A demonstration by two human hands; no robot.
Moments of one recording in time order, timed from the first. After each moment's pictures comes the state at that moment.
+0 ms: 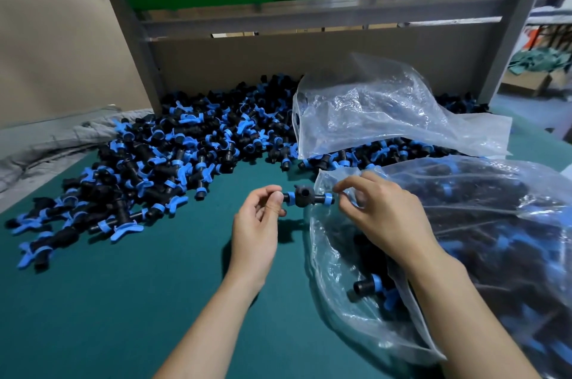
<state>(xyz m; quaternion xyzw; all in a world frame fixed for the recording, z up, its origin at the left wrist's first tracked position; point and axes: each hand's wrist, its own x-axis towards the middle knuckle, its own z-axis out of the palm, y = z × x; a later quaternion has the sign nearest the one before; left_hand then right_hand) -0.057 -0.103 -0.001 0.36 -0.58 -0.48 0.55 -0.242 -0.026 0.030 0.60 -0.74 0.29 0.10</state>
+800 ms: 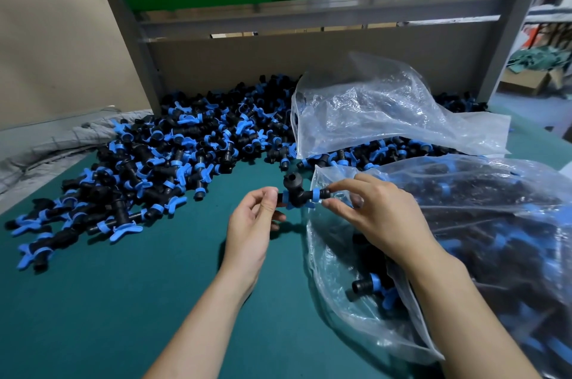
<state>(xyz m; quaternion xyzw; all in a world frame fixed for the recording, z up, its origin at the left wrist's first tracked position) -0.053 -0.106 0.000 0.35 -0.54 -0.56 0.52 -0.241 -0.021 0.038 0.64 -0.70 0.30 0.08</state>
